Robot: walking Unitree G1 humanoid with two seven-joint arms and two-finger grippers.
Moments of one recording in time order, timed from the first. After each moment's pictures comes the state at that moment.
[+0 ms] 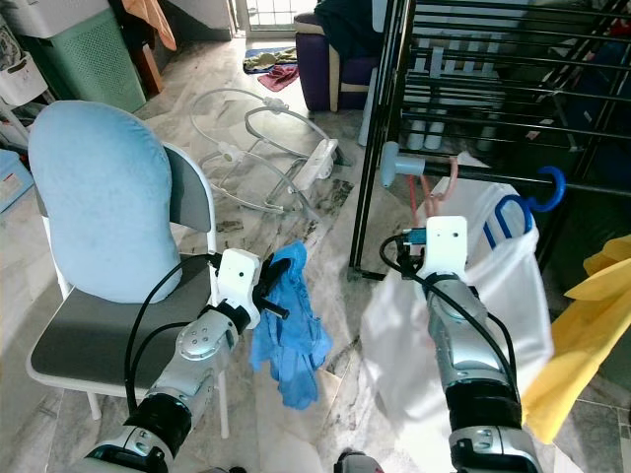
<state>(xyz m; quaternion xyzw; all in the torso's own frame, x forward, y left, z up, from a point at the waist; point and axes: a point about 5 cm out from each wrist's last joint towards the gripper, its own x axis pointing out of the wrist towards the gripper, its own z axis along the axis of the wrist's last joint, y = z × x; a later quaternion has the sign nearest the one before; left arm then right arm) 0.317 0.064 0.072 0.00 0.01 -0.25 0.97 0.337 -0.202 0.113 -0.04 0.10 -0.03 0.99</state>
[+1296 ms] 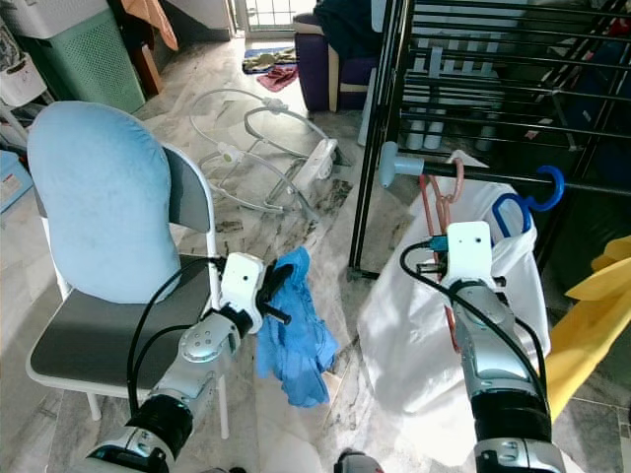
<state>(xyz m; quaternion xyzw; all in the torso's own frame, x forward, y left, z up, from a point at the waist) 0.315 0.061 0.066 0.00 0.03 -0.26 0.97 0.327 -0.231 0.115 -0.09 0.12 -0.05 0.99</state>
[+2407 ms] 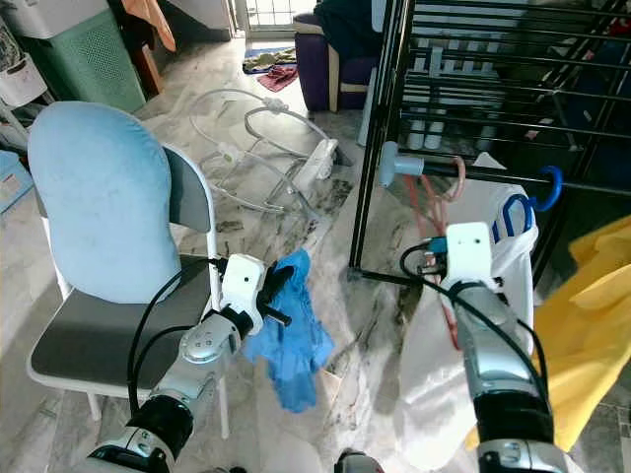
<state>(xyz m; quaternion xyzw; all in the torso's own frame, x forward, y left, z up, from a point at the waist) 0.314 0.061 0.064 0.00 0.03 -0.26 0.97 0.327 -0.236 0.117 -0.10 0.12 -0.04 0.99</state>
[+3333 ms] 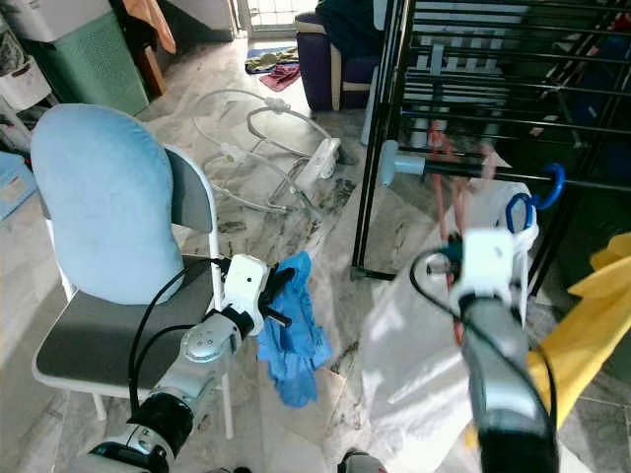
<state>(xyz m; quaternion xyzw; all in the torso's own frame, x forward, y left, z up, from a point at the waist) 0.316 0.062 0.062 0.02 0.04 -0.26 0.96 0.297 -0.234 0.119 -0.07 0.02 -0.07 0.99</state>
